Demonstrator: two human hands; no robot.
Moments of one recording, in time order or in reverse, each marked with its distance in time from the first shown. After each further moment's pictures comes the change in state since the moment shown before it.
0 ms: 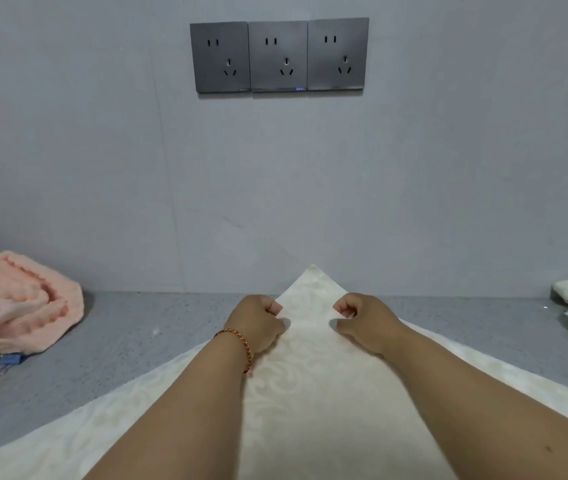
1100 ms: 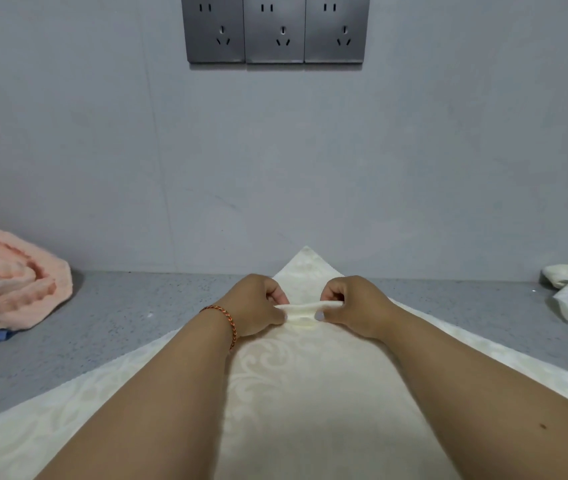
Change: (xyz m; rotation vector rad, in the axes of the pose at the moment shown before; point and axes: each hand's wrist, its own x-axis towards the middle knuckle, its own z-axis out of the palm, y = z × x) left_hand -0.017 0.017 -0.009 0.281 -0.132 0.212; right_hand -0.012 -0.010 -0.006 -0.132 -0.086 -0.214
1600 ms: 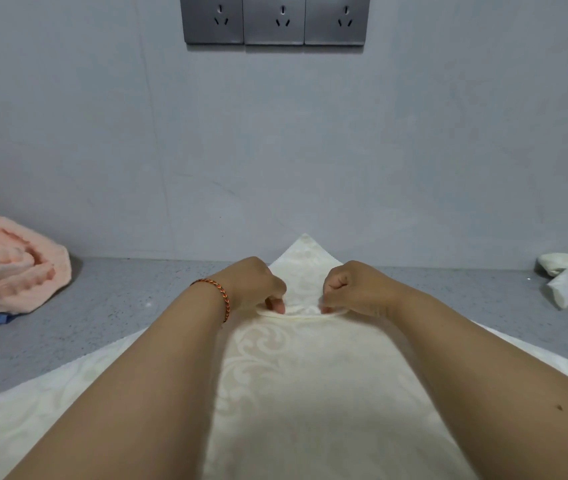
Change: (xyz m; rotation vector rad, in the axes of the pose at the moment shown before) left_hand -0.011 0.019 -0.019 0.018 -0.102 -0.138; right_hand -0.009 -0.012 -0.019 0.065 -0.185 0.060
